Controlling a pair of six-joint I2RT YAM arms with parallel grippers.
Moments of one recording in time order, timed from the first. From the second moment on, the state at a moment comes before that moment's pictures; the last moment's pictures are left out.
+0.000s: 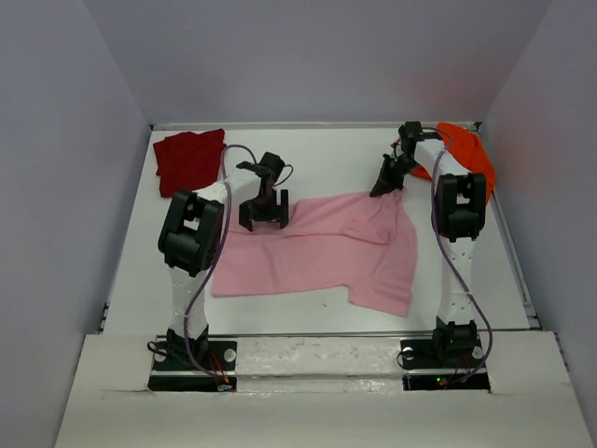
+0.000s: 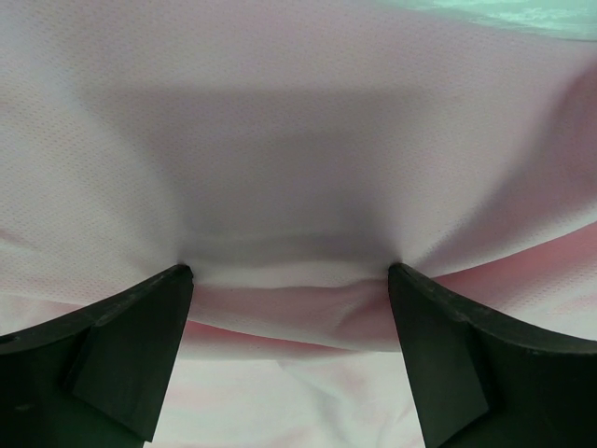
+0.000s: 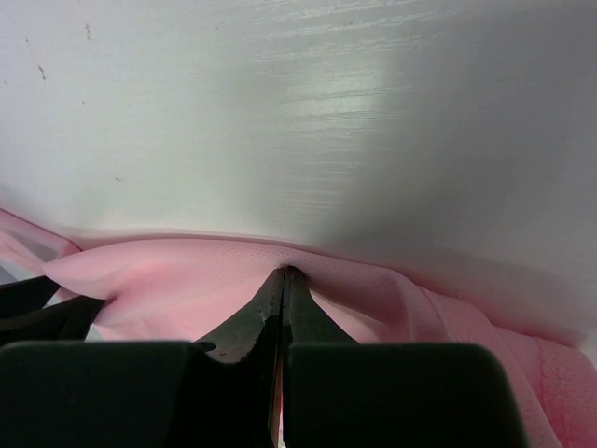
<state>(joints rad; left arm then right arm) -0.44 2.04 1.49 -0.81 -0.08 -0.43 0.06 2.43 2.07 -0.97 -0.42 0.43</state>
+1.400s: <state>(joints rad) -0.35 1.49 1.40 -0.67 0.03 -0.46 0.04 1.87 1.74 -0.98 -0.54 0.36</state>
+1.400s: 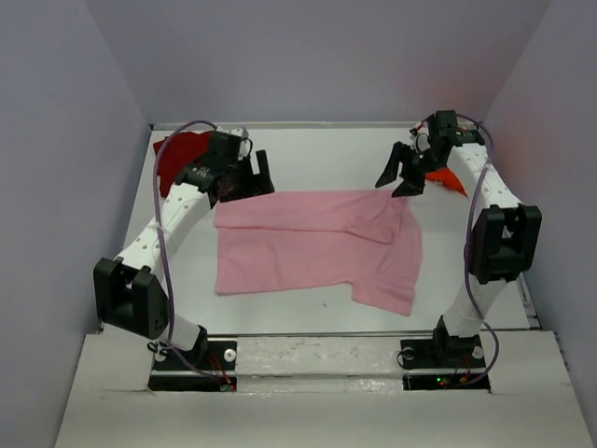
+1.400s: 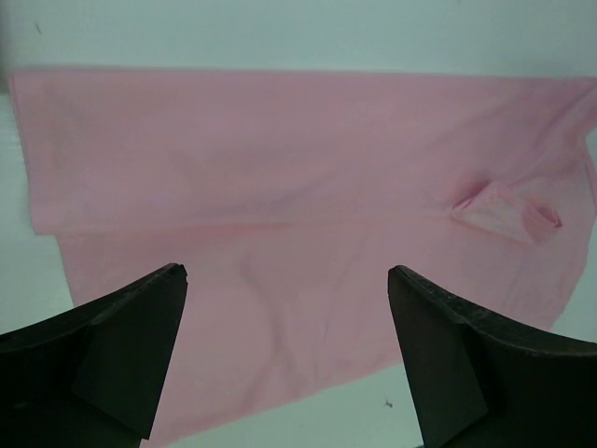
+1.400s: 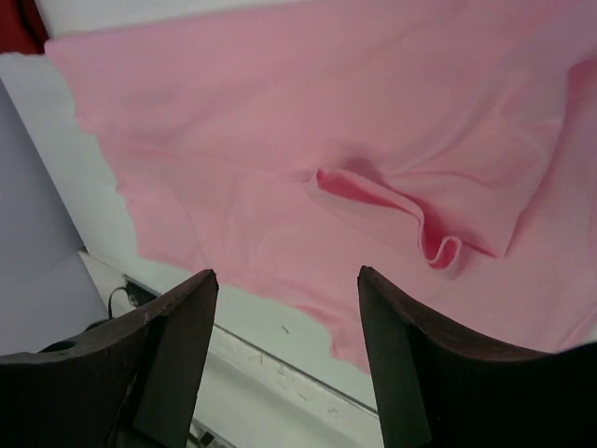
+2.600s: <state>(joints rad) -0.36 2.01 1.44 -0.52 0.17 -0.37 0.07 2.15 1.59 -0.68 -0.70 0.36</state>
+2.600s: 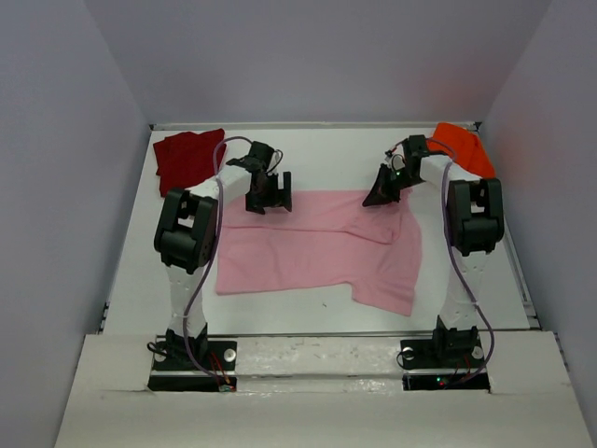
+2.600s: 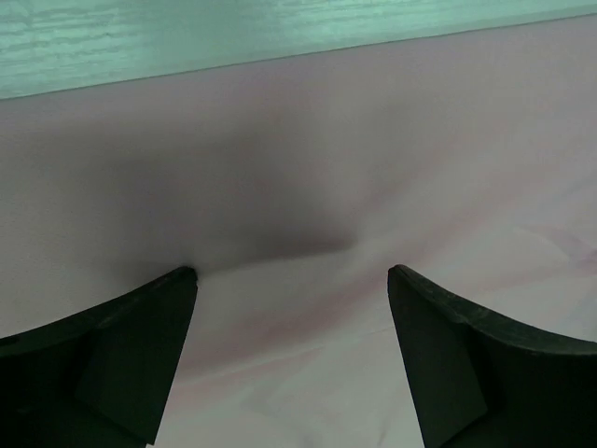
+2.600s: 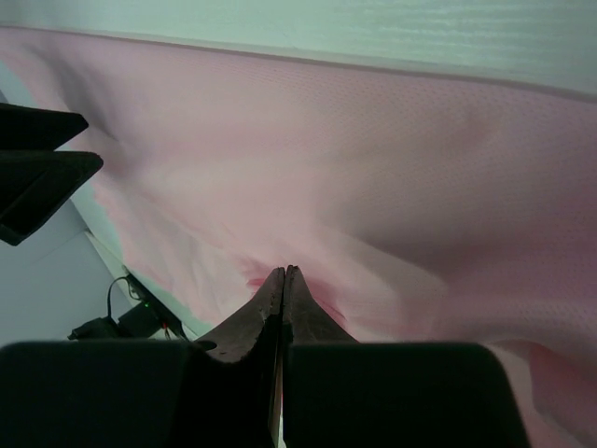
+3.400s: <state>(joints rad) -0.40 2.08 1.56 -0.62 0.07 -0.37 0.16 2.21 1.57 -0.67 -0.72 0.34</state>
